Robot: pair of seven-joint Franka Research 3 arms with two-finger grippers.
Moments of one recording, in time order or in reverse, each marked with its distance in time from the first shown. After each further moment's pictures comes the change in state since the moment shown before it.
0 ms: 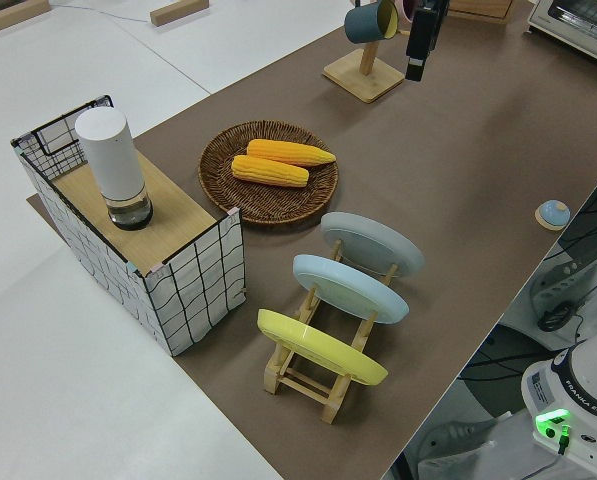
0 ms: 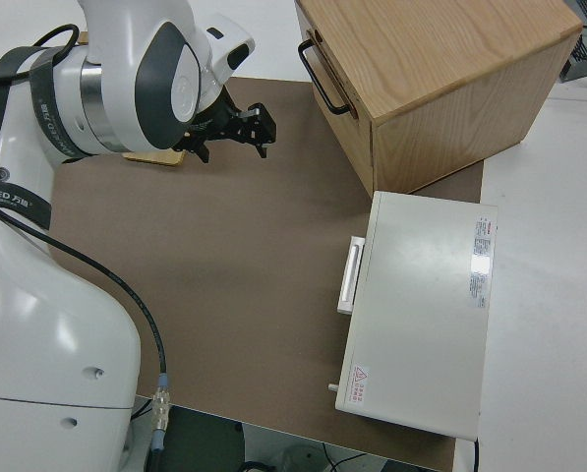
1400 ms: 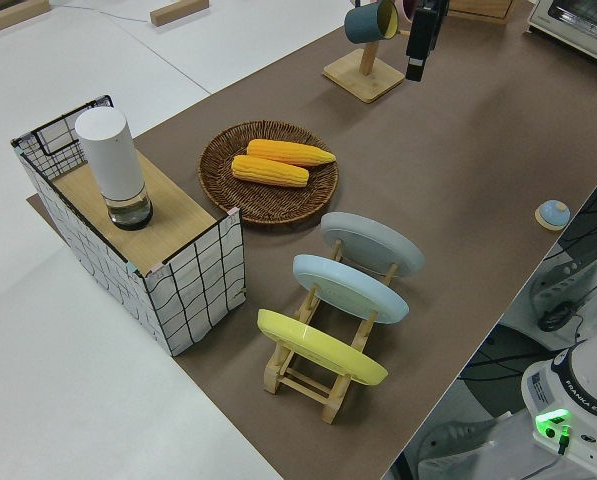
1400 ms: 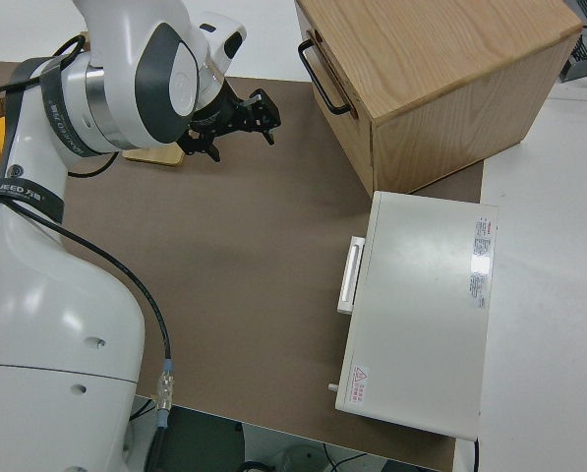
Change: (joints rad) left arm 0.000 0.000 0.000 0.000 0.000 0.000 0.000; right arm 0.001 0.043 0.025 0.000 -0.081 0.059 -0.156
